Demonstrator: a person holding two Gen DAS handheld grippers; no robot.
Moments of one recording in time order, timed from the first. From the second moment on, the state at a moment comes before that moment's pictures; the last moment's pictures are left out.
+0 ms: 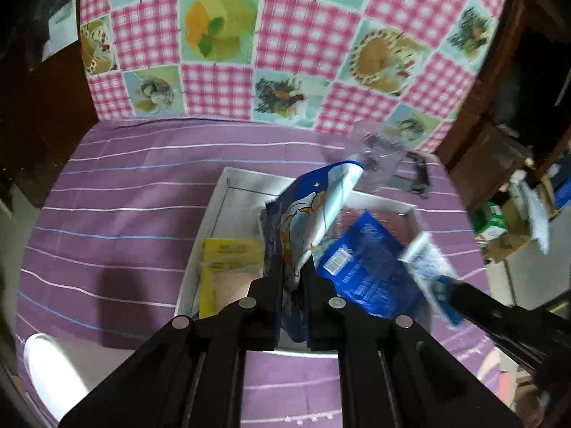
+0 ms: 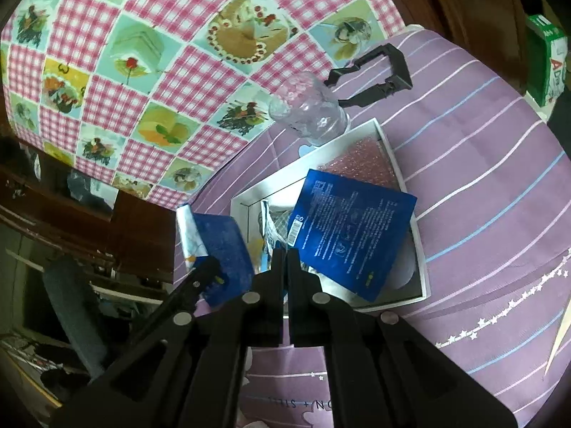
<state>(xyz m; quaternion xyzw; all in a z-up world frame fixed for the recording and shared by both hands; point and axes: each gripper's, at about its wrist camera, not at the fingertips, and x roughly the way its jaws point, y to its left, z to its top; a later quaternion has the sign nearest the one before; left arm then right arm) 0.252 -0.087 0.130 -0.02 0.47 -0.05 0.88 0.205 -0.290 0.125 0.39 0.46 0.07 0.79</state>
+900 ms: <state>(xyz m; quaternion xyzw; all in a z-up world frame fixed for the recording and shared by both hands) 0.249 -0.106 0.121 -0.04 0.44 -0.11 0.89 0.215 -0.319 0.077 0.49 0.42 0.08 0.76</state>
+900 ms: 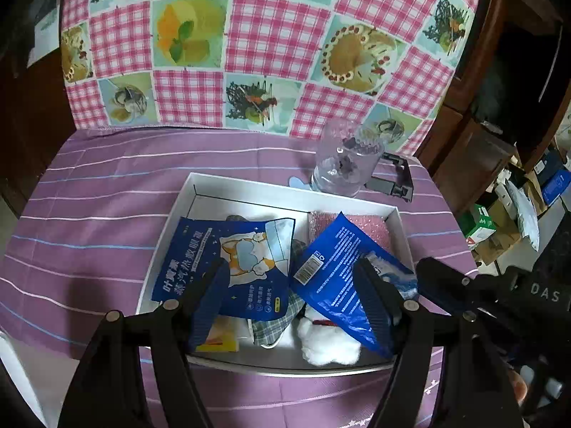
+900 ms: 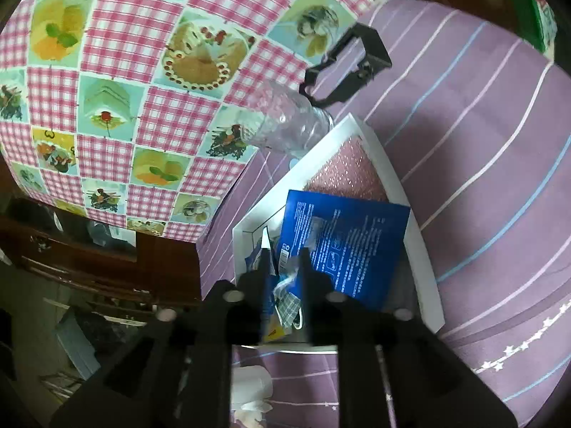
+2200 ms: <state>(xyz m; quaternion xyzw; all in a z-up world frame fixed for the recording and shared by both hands) -0.006 -0.004 0.127 0.00 0.46 -0.05 0.89 -0.028 -0.222 0.107 0.26 0.55 0.08 0.79</state>
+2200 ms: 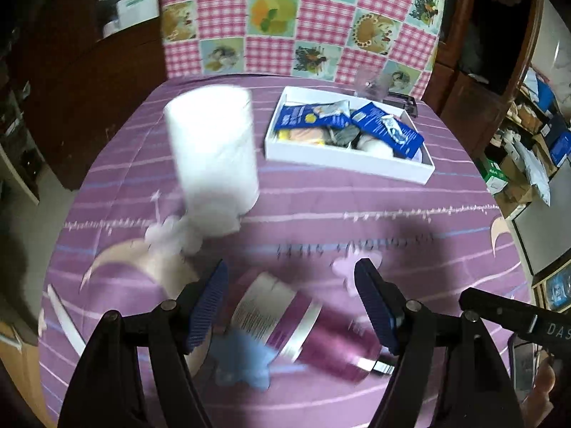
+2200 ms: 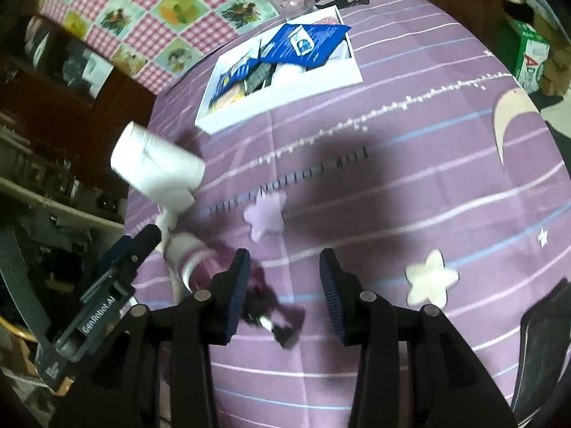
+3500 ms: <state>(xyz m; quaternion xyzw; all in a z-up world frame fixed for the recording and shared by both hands) -0.115 -0.002 0.090 0.03 0.24 0.01 0.97 -0.138 -0.169 0.102 0.05 0.23 -0.01 0.97</state>
